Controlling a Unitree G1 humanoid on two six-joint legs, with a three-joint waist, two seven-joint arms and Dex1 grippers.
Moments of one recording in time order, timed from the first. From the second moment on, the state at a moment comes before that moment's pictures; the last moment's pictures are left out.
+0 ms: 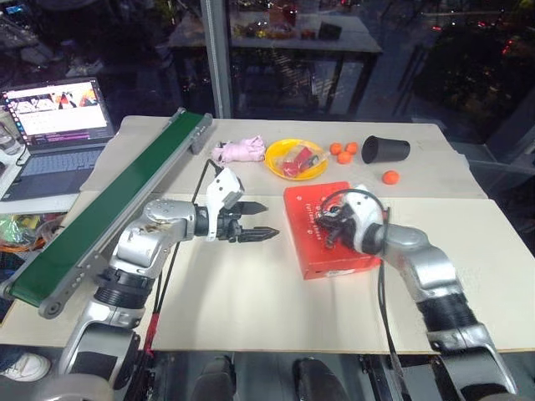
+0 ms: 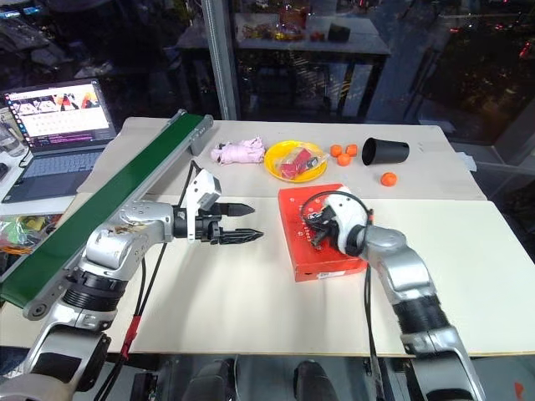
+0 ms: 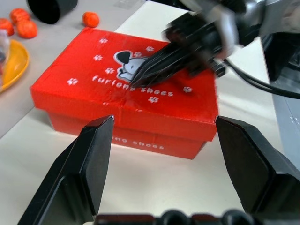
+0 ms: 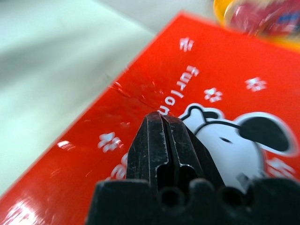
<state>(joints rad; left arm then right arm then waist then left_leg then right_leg) -0.64 0.51 -0.15 0.02 -0.38 0.61 -0.99 -0.45 -0.54 0.02 -0.09 0.32 0.62 0.63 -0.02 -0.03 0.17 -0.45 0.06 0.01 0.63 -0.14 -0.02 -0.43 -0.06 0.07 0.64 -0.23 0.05</state>
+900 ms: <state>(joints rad) -0.11 0.33 0.02 0.19 -0.20 0.05 -0.65 0.22 -0.26 -0.39 -0.15 0.32 0.22 0.46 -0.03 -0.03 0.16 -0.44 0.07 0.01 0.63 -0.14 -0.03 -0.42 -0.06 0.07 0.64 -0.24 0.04</state>
